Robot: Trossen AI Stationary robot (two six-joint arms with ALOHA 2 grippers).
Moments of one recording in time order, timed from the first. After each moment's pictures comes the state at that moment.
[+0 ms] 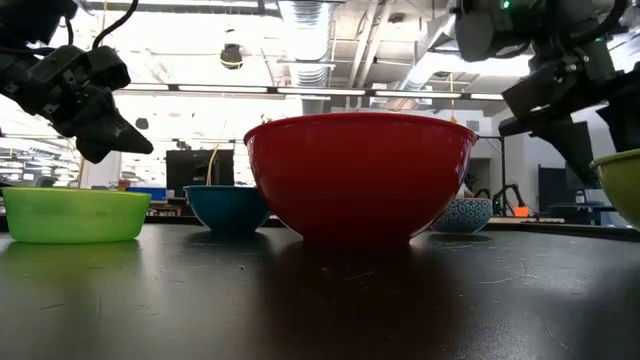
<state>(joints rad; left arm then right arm) -0.06 0.25 0.16 -0.28 -0.26 -0.41 0.17 1.44 0.97 -1.29 -0.04 -0.13</state>
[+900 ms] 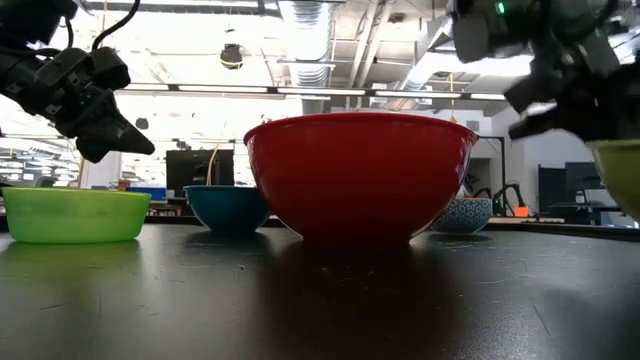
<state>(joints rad) -0.06 0.25 0.16 -0.28 -0.29 -0.41 0.16 1.44 1.00 -1.32 -0.18 -0.07</state>
